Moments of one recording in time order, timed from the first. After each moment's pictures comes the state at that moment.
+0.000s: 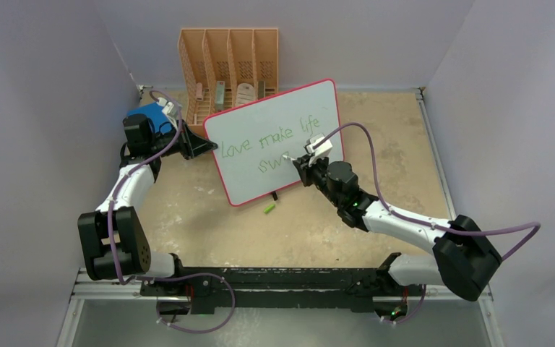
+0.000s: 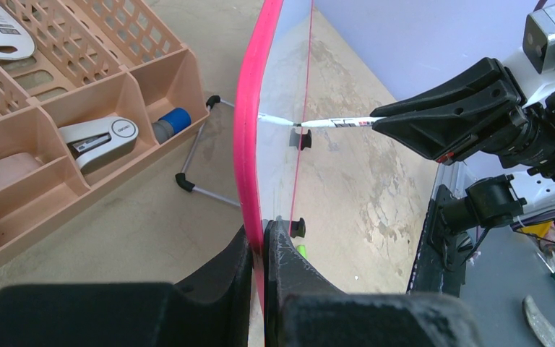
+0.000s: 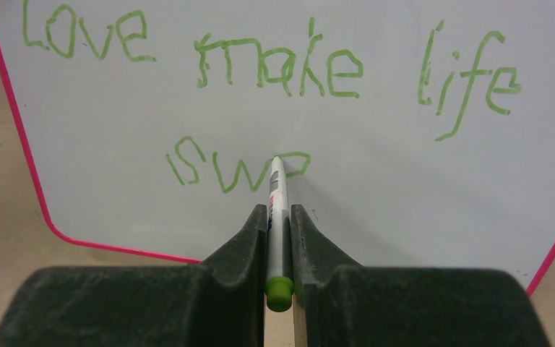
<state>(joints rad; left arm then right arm) 0.18 1.39 0.88 0.13 1.19 -0.22 0.76 1.26 0.61 0.50 0.16 0.06</state>
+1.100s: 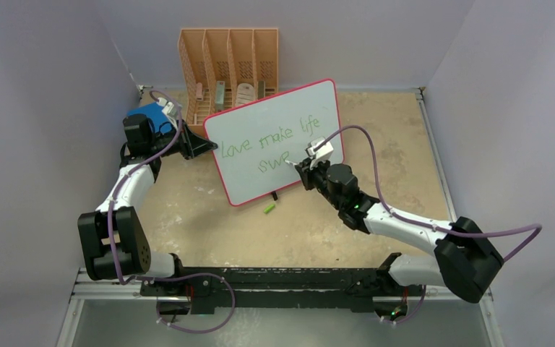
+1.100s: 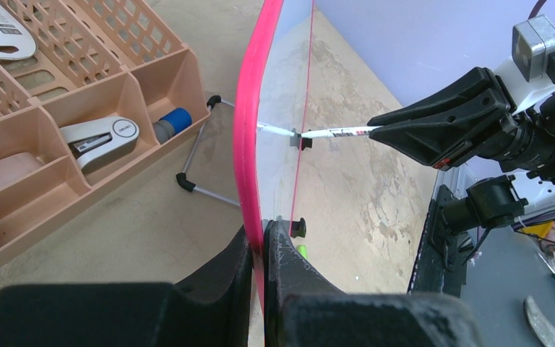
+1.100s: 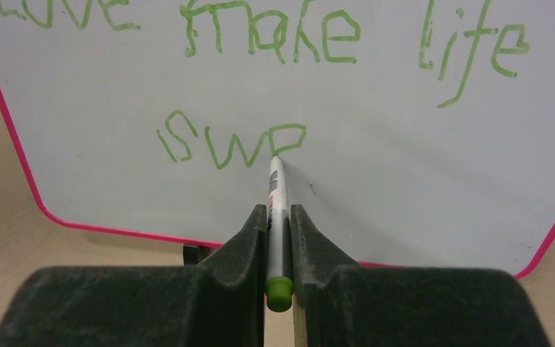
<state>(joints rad) 0.18 1.39 0.88 0.13 1.19 -0.22 0.76 1.25 0.58 0.46 0.18 0.08</state>
